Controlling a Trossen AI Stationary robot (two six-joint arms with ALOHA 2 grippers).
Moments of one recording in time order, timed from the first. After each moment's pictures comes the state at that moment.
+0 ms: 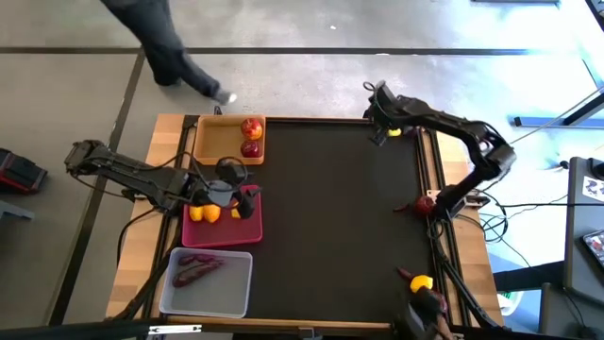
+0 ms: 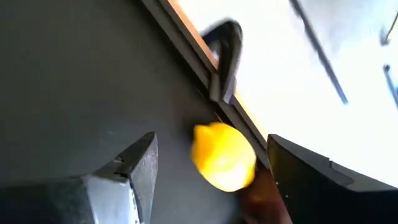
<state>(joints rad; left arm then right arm) -0.21 1.00 0.68 -0.40 -0.67 -0.59 -0.86 1.58 1.10 -0.65 0.34 -0.30</state>
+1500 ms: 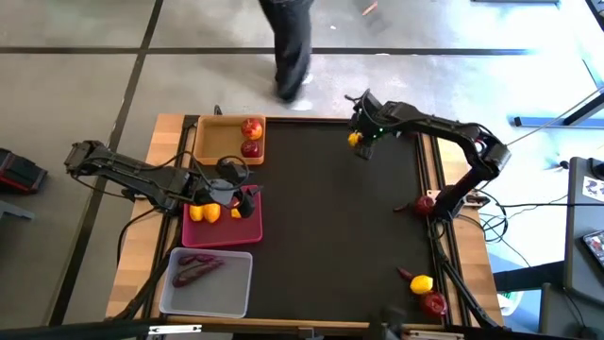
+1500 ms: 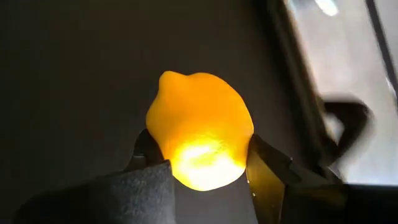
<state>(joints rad) -0.19 1.00 0.68 -0.40 -0.67 -0.54 -0.70 1.61 1.19 -0.72 0.06 -0.37</state>
